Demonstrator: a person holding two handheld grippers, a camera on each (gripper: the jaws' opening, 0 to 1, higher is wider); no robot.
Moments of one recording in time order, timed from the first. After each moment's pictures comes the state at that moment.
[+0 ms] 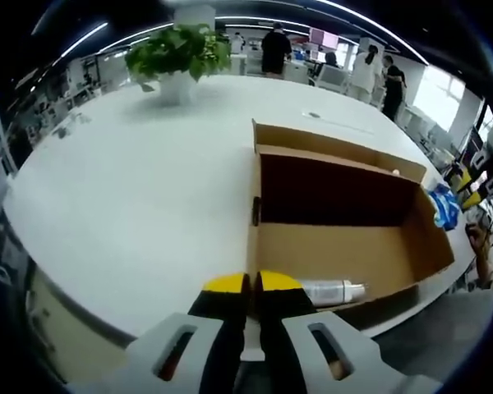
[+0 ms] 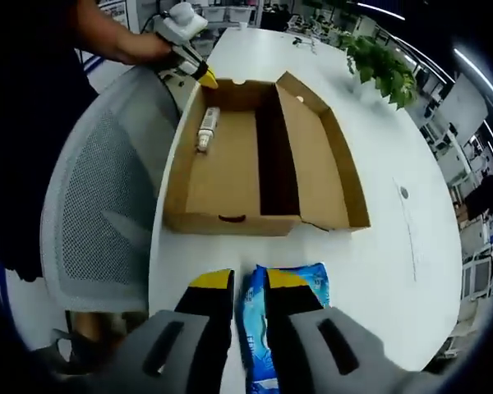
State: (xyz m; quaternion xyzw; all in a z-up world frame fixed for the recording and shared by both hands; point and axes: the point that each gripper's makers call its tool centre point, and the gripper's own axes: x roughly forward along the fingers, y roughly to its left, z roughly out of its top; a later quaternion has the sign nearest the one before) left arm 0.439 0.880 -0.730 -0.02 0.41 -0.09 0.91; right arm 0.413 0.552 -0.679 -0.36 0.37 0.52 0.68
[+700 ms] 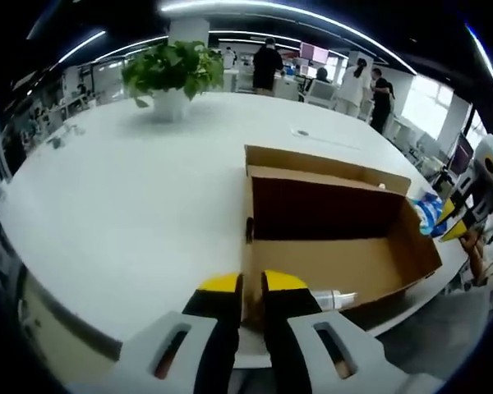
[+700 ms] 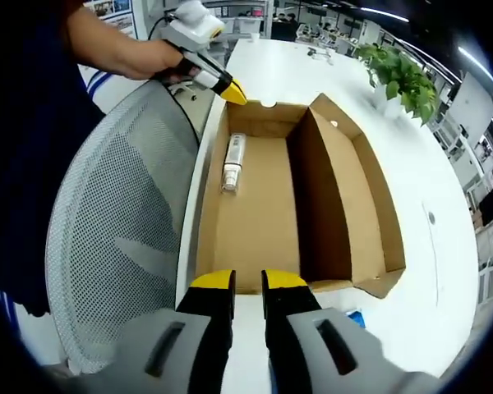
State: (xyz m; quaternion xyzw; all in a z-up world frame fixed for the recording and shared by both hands) left arm 0.442 0.877 -0.708 -0.03 0.37 -0.12 0.92; right arm 0.393 0.627 -0.692 -0.32 0.37 0.56 0.67
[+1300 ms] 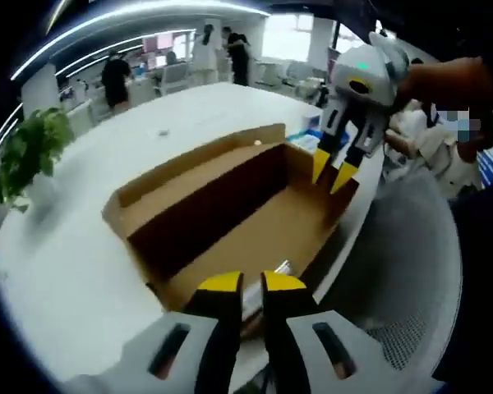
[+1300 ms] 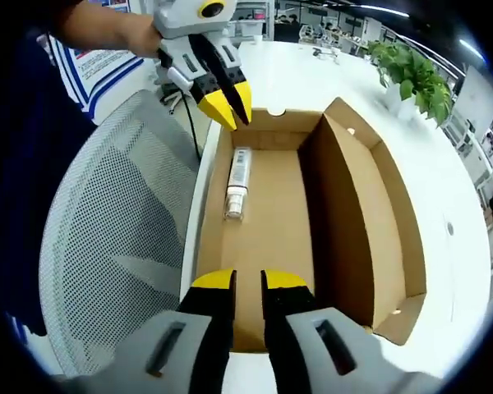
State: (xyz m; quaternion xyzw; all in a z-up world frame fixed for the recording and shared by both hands) left arm 0.414 0.795 -0.696 0.21 0.37 -0.50 0.75; right arm 0.398 0.674 -0.712 -0.29 0.38 0.57 0.66
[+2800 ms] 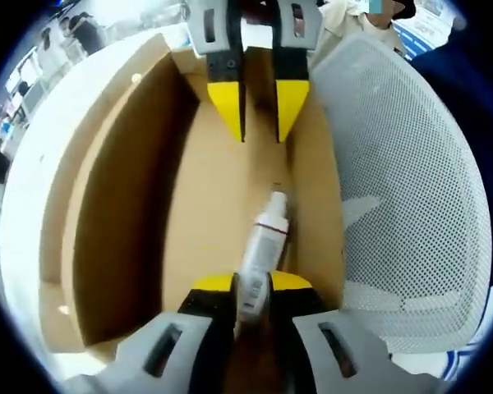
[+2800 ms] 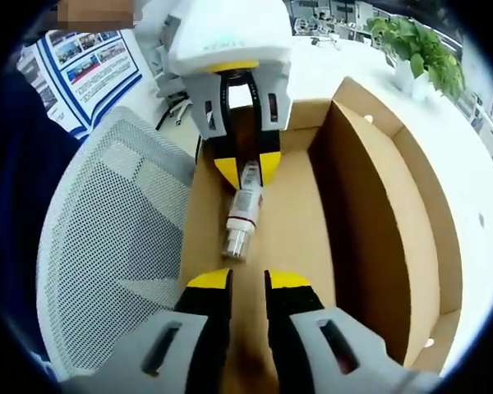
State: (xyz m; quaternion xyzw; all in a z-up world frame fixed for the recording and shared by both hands) left arm 0.425 0.791 -0.770 0.39 0.41 -0.63 0.53; right arm 0.406 0.719 -0.743 -0.23 0.42 0.59 0.65
